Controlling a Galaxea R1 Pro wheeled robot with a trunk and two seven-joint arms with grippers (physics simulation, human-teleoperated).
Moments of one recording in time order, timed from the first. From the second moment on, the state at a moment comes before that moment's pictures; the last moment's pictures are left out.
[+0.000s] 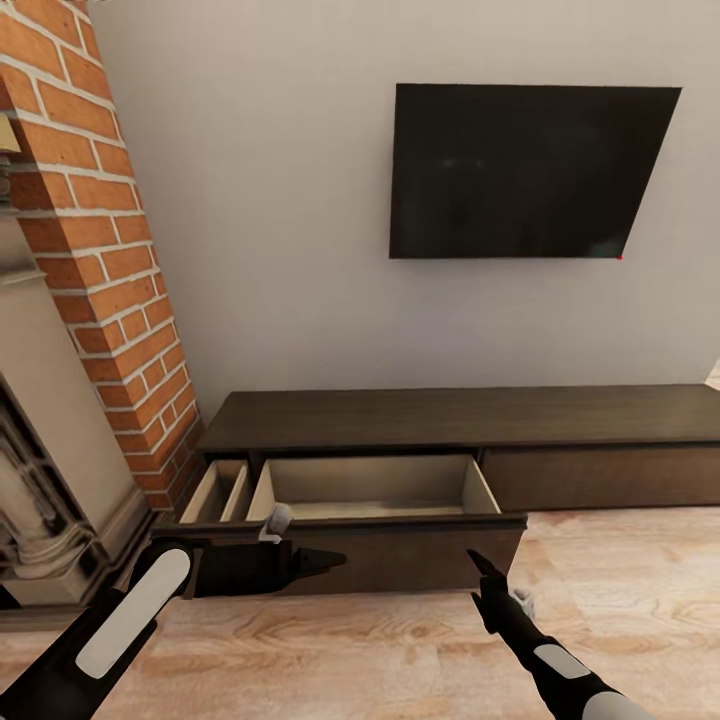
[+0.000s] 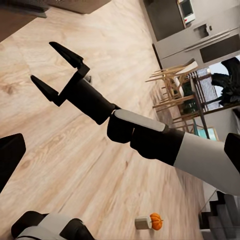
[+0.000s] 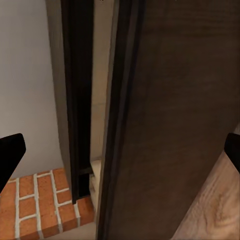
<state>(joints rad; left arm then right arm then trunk) -0.42 0.32 -0.41 -1.45 1.19 1.00 -0.40 -0.59 -0.08 -0.13 -0.13 -1.23 0.22 0.60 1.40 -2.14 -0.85</state>
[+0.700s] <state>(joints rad) -0.41 0.32 -0.43 -1.45 1.19 1.00 -0.40 -0.59 -0.08 -0.13 -0.08 -1.23 0.16 0.59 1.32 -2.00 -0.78</state>
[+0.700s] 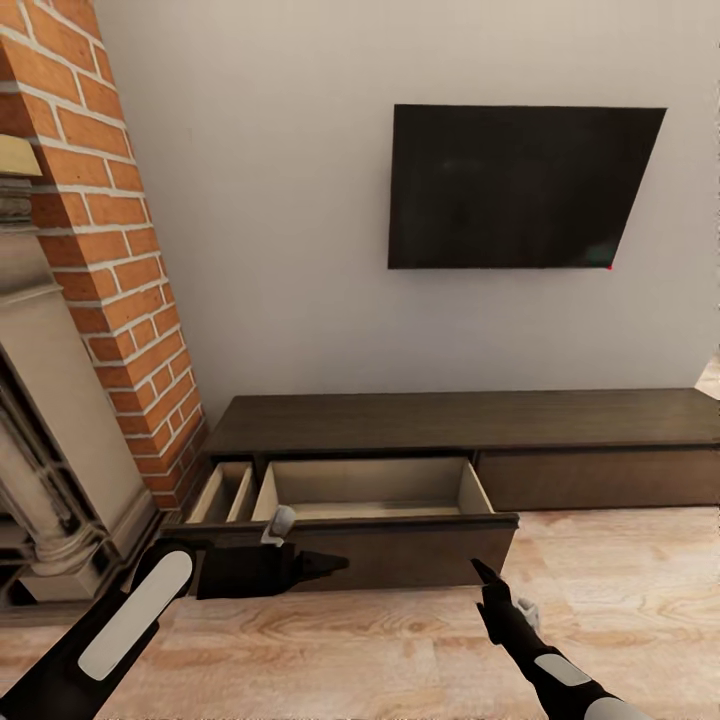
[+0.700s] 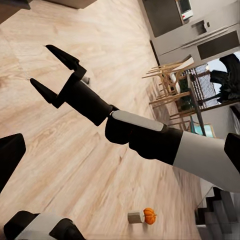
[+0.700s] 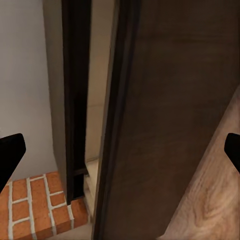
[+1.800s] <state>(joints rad) -0.41 0.31 -0.45 -1.45 1.19 1.00 -0.40 -0.56 -0.11 -0.13 -0.03 -1.22 0.10 0.59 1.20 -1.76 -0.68</state>
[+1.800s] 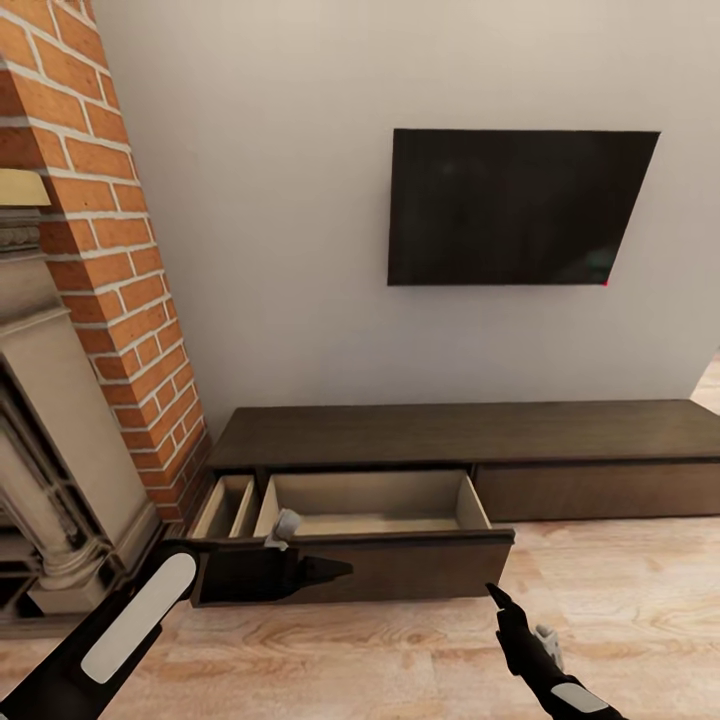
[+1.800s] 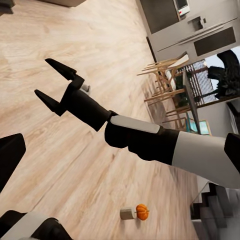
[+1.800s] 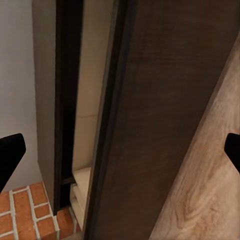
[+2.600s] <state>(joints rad) -0.41 0.32 -0.45 -1.45 1.21 1.00 -0.40 -0.56 -0.11 -0.13 -0.03 -1.23 0.10 0.59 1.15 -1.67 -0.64</state>
